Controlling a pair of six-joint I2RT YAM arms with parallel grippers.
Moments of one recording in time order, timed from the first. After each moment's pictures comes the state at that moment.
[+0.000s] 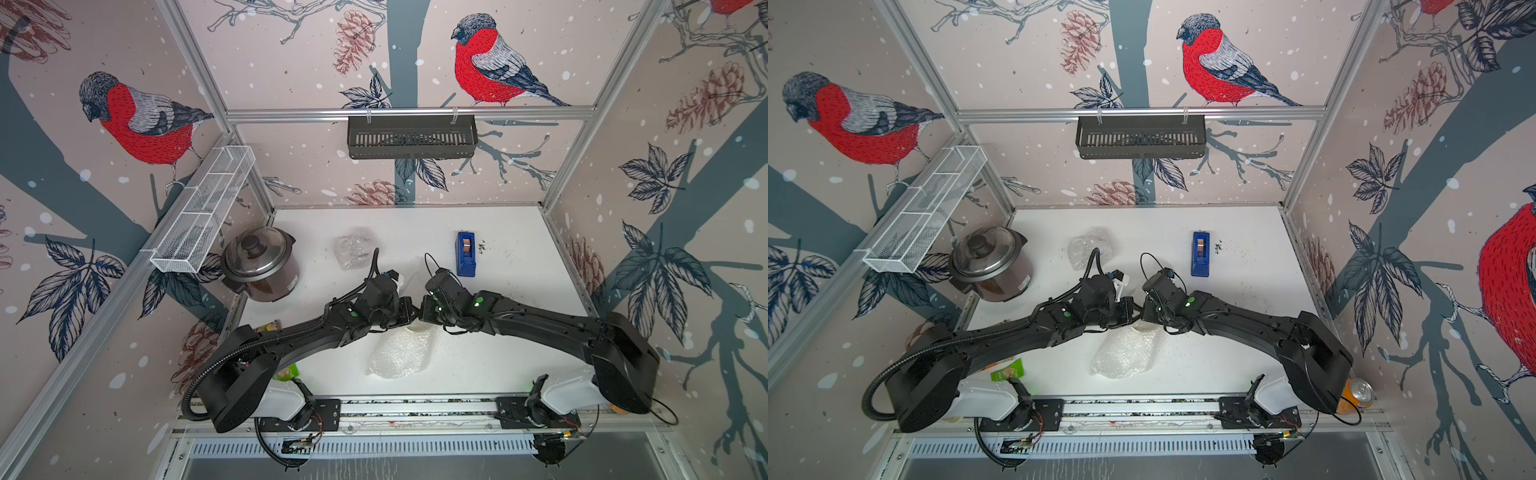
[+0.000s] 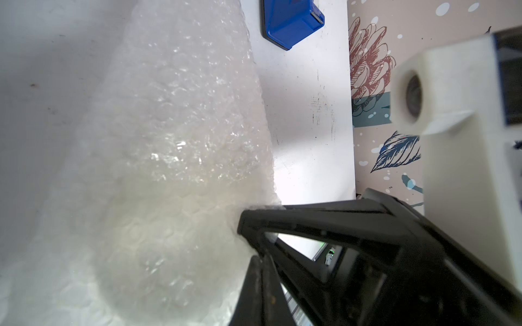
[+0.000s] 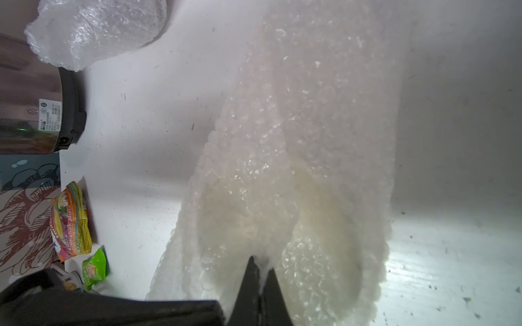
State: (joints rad) left arm -0.81 1.36 0.71 0.00 0.33 -0.96; right arm 0.92 1.46 0.88 -0.35 0.02 0.97
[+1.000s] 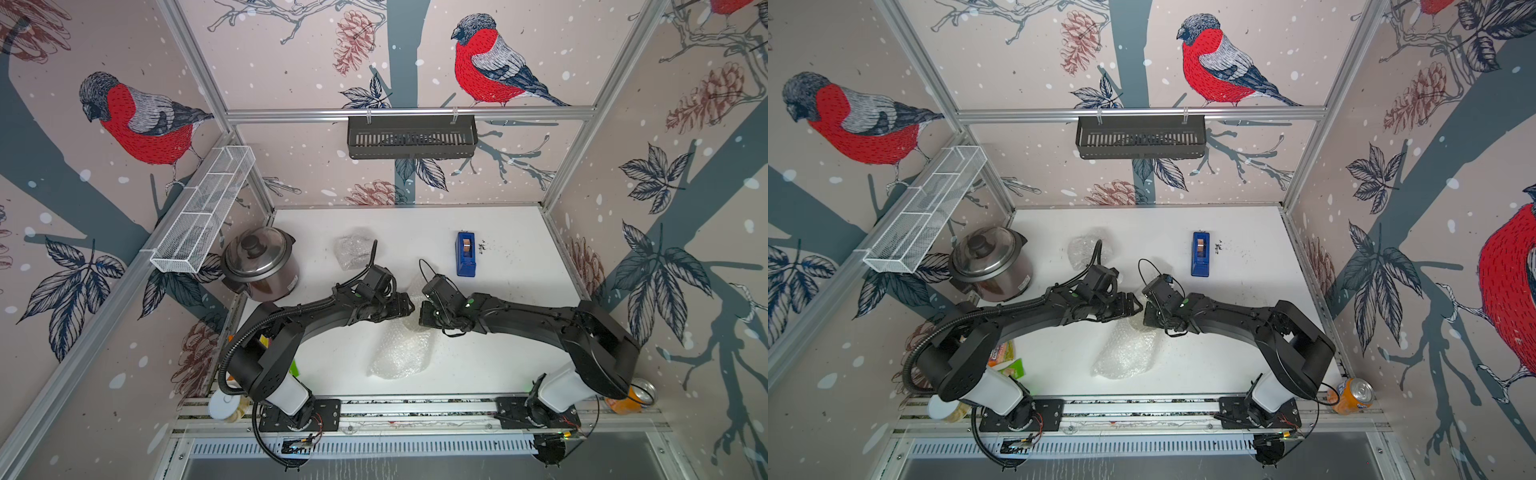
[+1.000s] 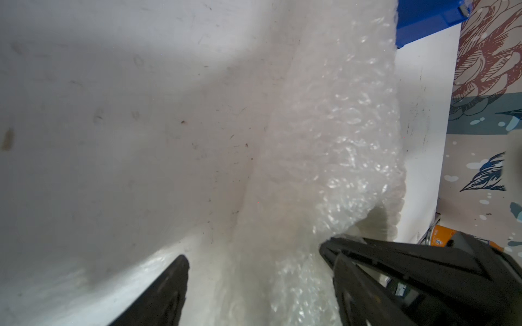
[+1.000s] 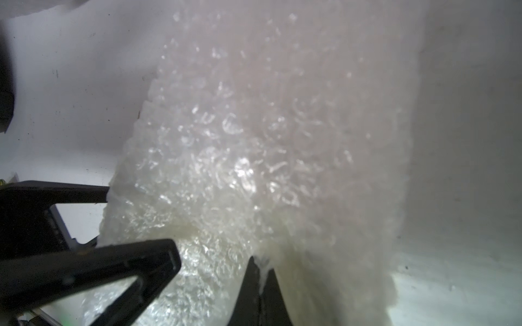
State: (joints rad) left arm -0.66 1.57 0.80 -0.17 0.34 -0.76; right arm 0.90 1.57 0.85 -0.27 0.00 0.92
